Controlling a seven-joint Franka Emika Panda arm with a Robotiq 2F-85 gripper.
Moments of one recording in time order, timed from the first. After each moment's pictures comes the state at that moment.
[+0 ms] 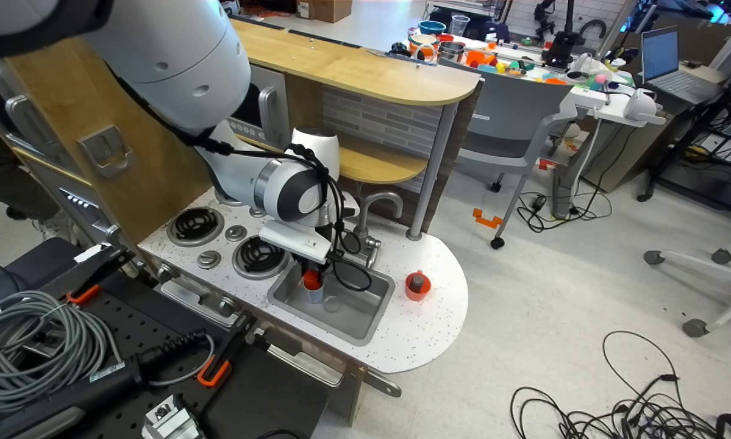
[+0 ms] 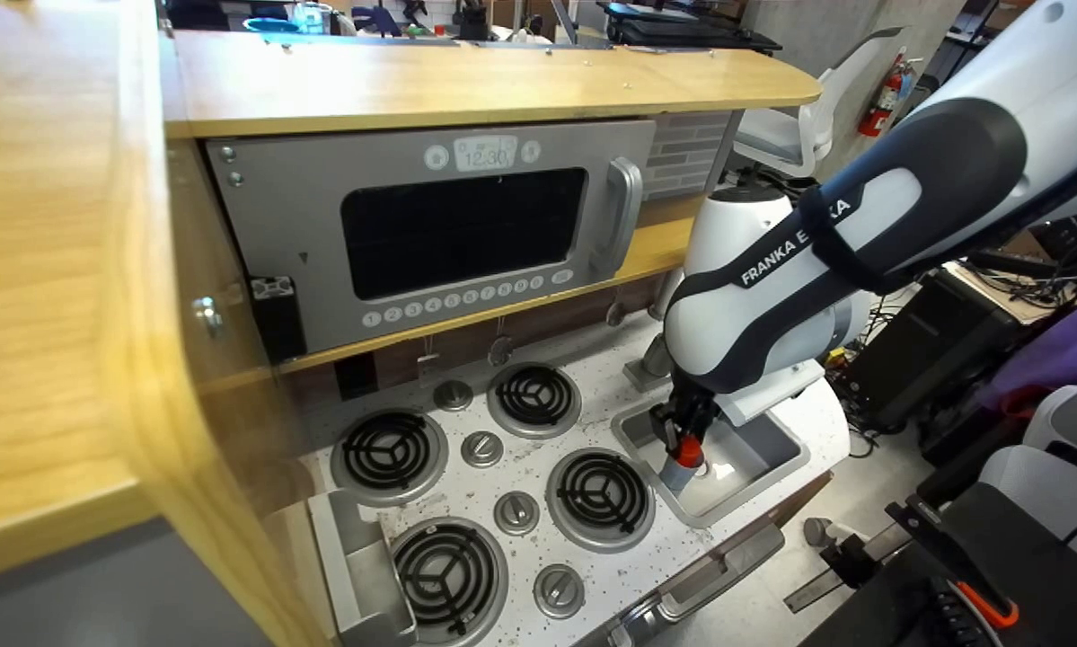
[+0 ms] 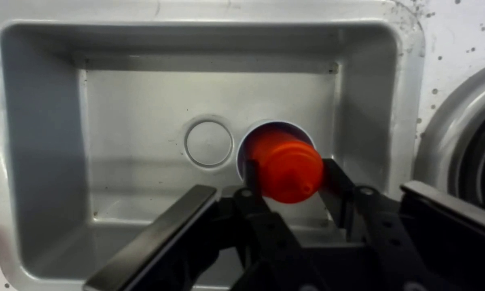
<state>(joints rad) -0.09 1.03 -0.06 -1.72 -0.09 2.59 -0.12</state>
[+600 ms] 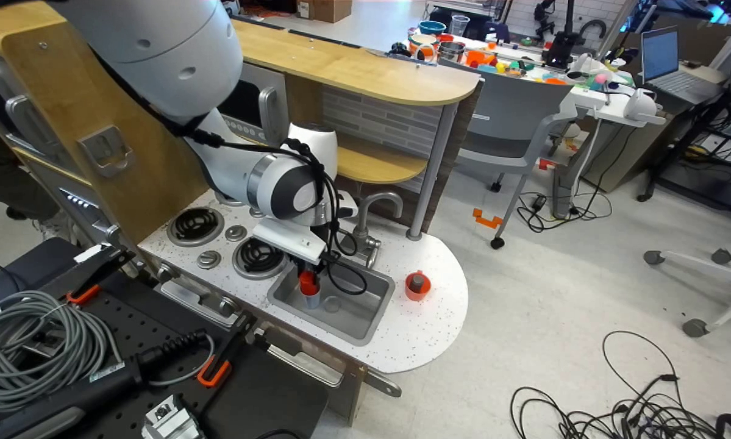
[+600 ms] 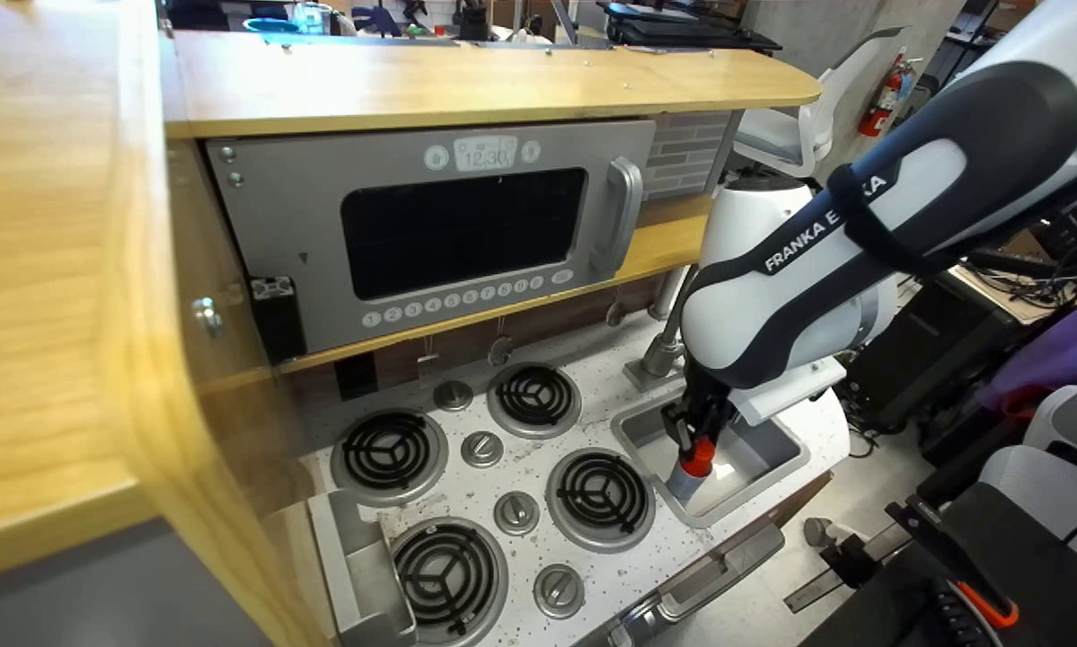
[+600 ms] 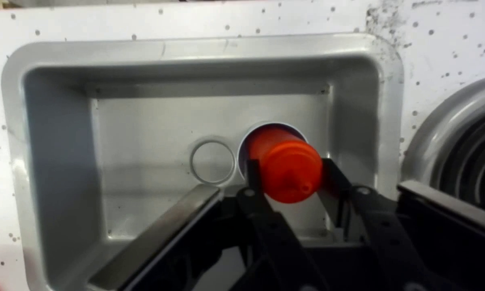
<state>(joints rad) -0.09 0.96 -0.06 -1.81 -0.08 2.59 -0.09</state>
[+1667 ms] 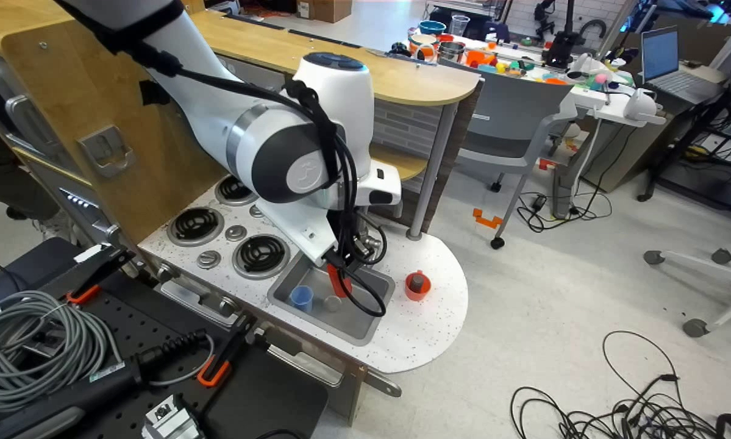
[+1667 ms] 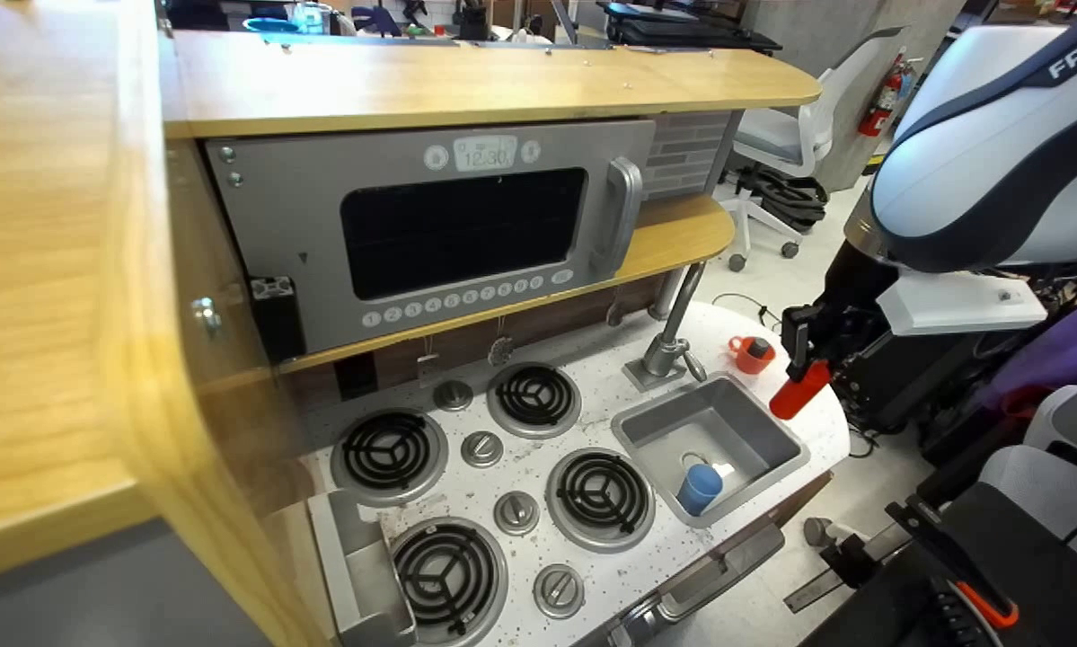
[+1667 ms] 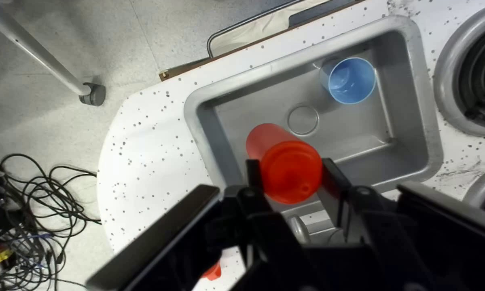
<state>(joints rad) -0.17 0.55 -0.15 -2.16 0.00 2.70 0.01</state>
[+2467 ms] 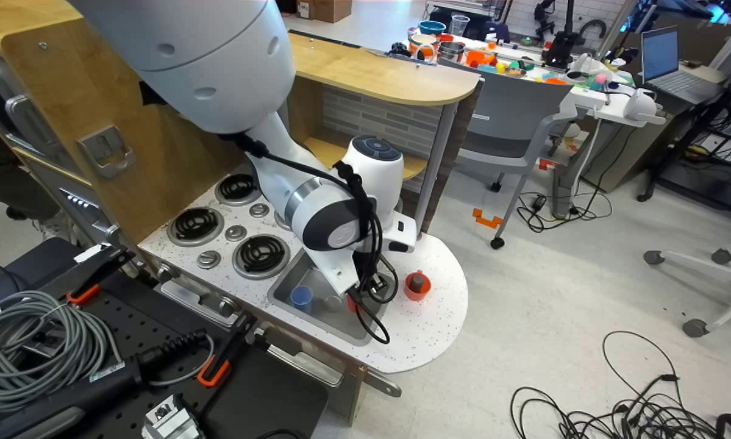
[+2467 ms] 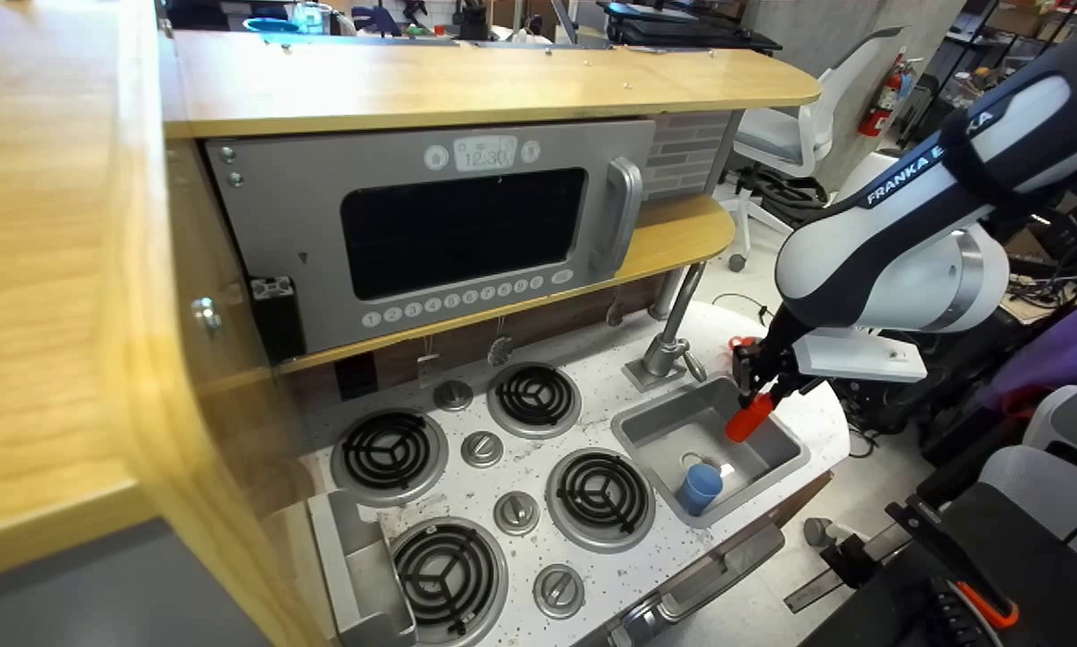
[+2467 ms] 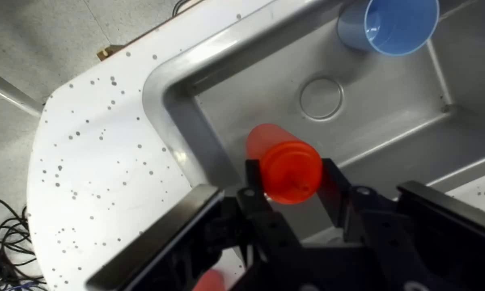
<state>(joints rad) -0.27 0.91 -0.07 -1.85 0.12 2.73 0.01</state>
